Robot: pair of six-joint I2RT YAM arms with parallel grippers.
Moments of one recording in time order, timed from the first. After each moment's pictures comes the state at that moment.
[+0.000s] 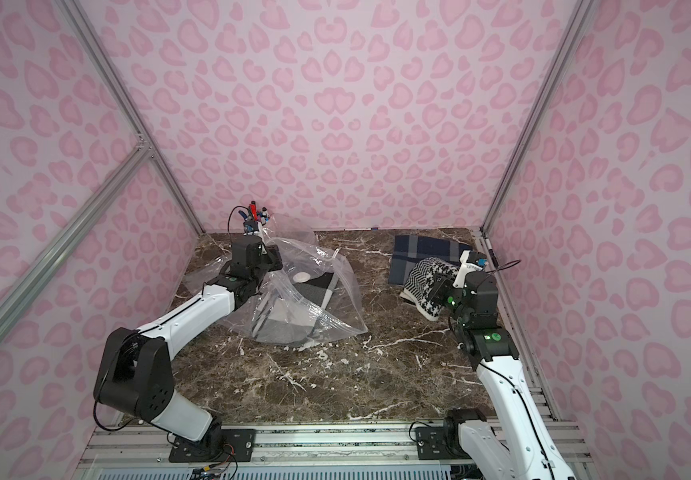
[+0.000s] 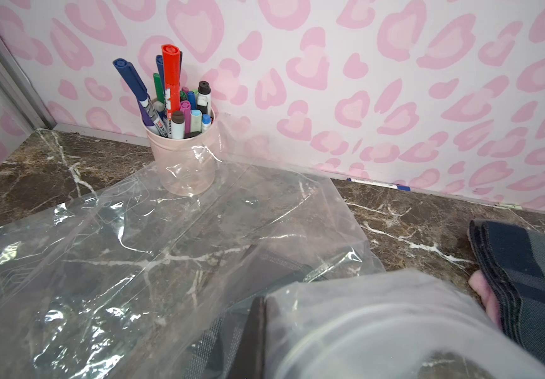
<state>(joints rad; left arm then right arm) -0.30 1.58 1.12 0.04 -0.23 -0.36 0.10 0.89 0.78 -0.25 -0.14 0.51</state>
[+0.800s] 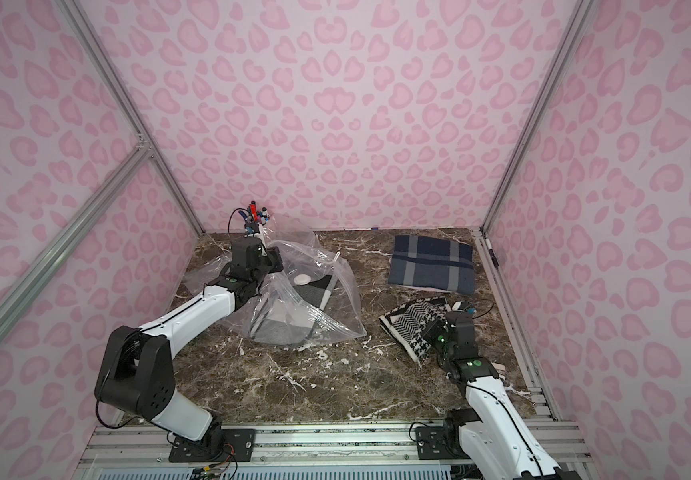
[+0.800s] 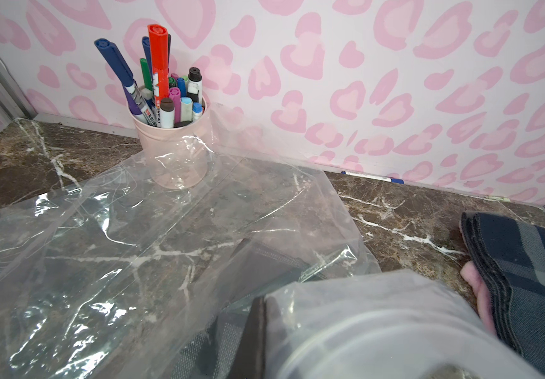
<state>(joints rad) -0.29 1.59 1.10 0.06 -0.18 -0.36 0.19 0.82 0.36 -0.23 -0.05 0.83</state>
